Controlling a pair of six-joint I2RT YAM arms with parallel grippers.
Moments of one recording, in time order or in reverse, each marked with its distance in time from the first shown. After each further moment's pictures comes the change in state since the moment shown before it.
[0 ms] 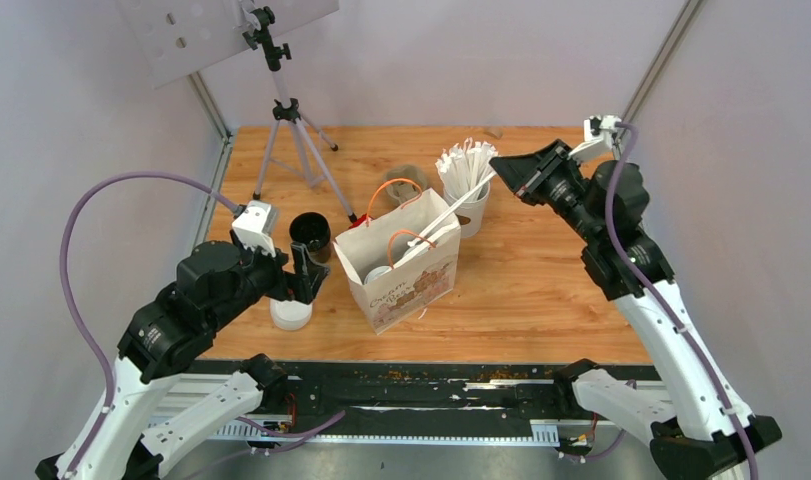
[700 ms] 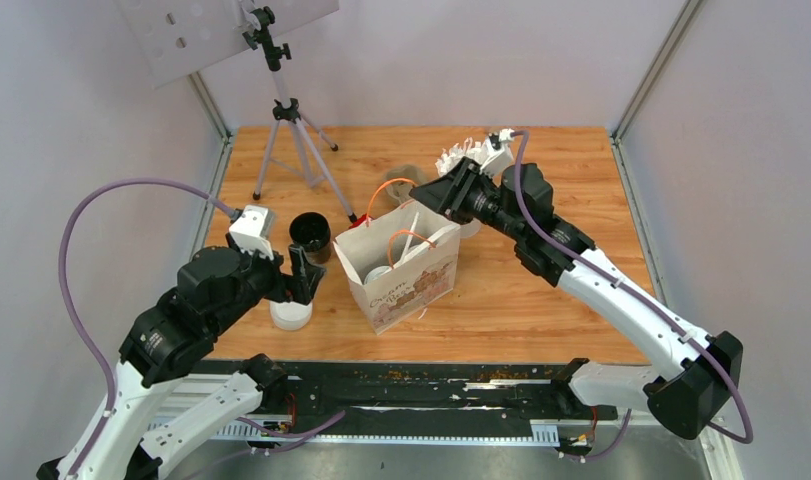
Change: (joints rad) left arm 0.000 -0.030 -0.045 0.014 -0.046 0.008; right arm 0.284 0.244 -0.099 0.214 -0.014 0.140
